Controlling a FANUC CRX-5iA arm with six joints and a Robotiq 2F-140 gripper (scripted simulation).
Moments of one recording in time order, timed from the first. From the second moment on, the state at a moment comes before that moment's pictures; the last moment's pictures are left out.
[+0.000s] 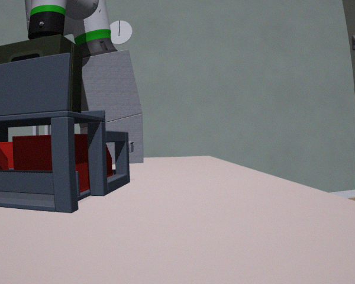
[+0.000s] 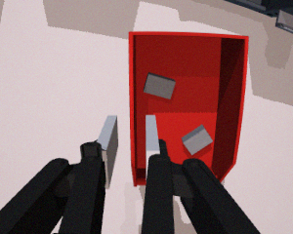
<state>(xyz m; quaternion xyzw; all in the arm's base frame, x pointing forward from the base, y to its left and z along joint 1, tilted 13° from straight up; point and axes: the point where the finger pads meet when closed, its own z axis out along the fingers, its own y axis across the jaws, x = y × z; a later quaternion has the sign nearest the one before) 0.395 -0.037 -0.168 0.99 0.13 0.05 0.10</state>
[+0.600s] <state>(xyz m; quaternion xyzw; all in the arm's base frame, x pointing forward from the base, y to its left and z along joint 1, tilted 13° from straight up) 0.396 -0.039 -0.180 0.99 0.13 0.05 0.10</state>
